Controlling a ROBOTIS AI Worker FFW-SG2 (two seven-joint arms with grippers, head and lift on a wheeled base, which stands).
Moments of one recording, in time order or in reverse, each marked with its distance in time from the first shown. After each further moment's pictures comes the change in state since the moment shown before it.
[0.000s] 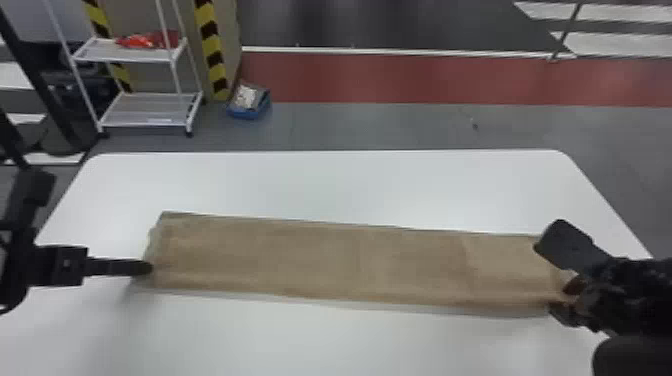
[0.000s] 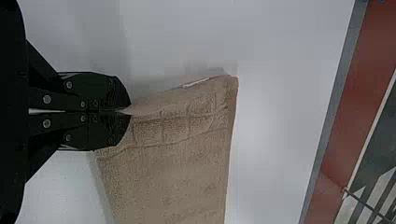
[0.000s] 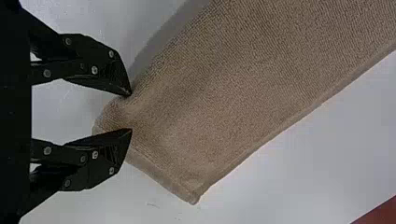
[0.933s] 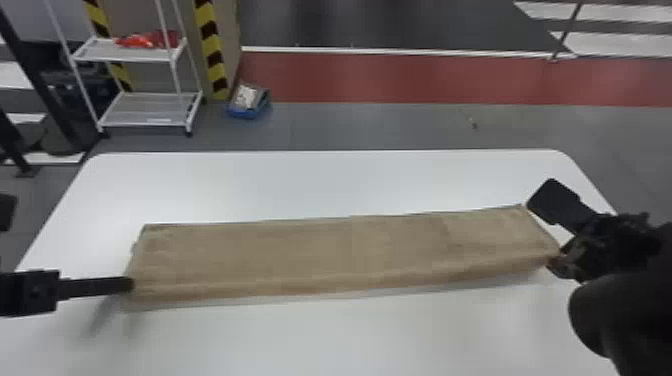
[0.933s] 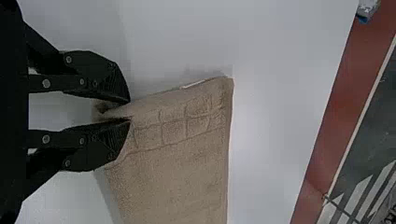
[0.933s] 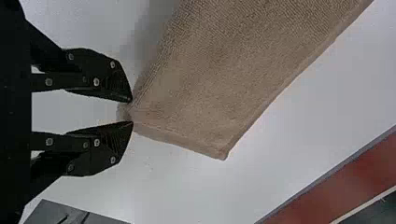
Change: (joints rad) left arm 0.150 -0.031 0.141 -0.152 0.029 -0.002 0.016; right arm -0.187 -0.003 0.036 0.162 -0.022 0.030 -0.095
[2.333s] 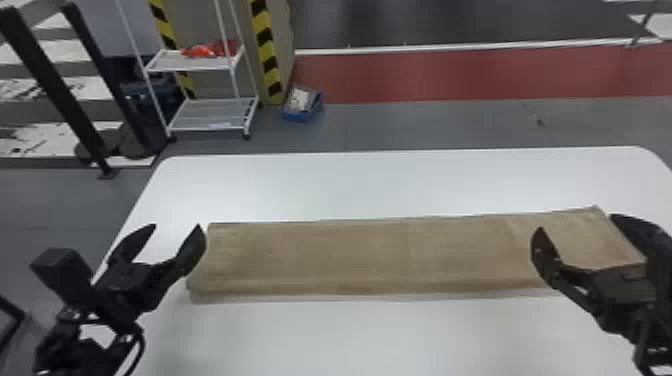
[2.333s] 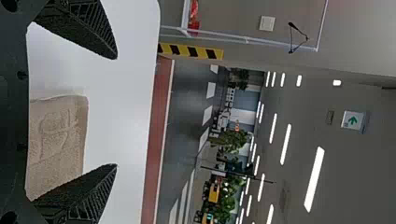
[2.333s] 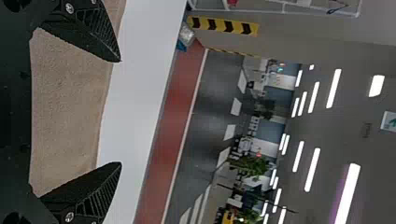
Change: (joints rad) left arm 0.319 -0.253 0.041 0.061 0.437 -1.240 0.610; right arm 0.471 0.314 -0.153 -0.324 -0.950 -0.670 -0.903
